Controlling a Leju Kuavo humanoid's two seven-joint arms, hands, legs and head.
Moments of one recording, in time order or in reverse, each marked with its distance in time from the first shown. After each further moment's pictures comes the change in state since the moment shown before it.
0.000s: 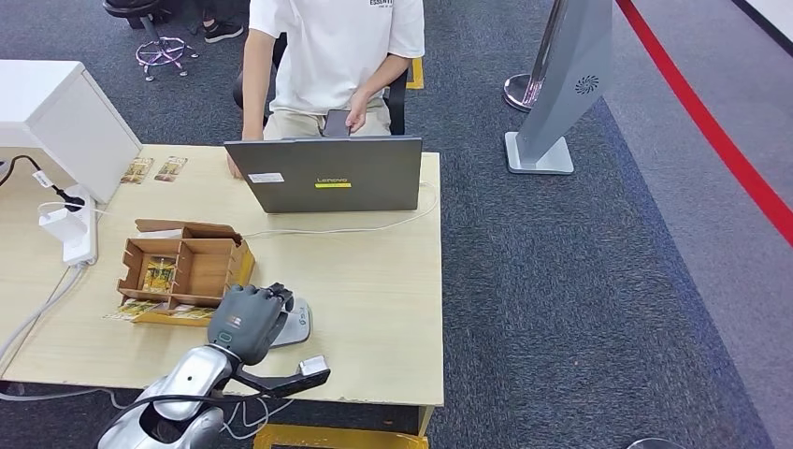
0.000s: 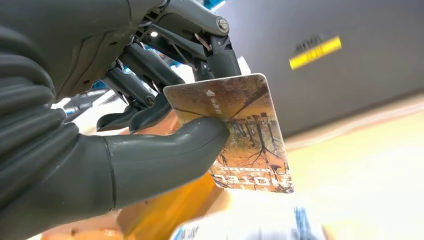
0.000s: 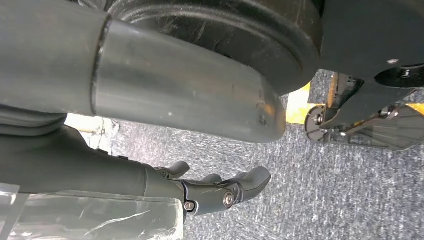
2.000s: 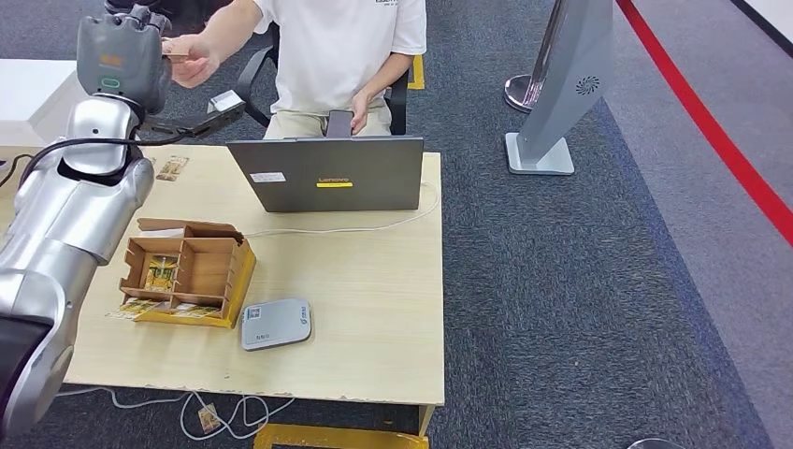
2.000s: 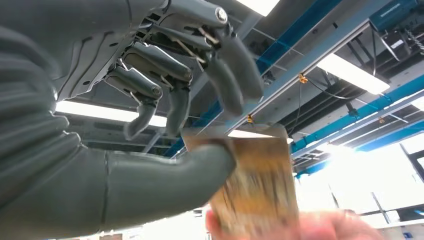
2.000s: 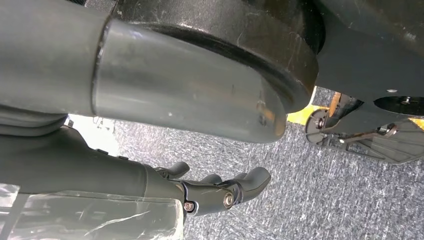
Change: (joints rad) left arm -0.964 -0.039 0.063 0.810 -0.112 0.271 0.033; right arm -0.018 0.008 -0.026 0.000 0.141 0.056 0.012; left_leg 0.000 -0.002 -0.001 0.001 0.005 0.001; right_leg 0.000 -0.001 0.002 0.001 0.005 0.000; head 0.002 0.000
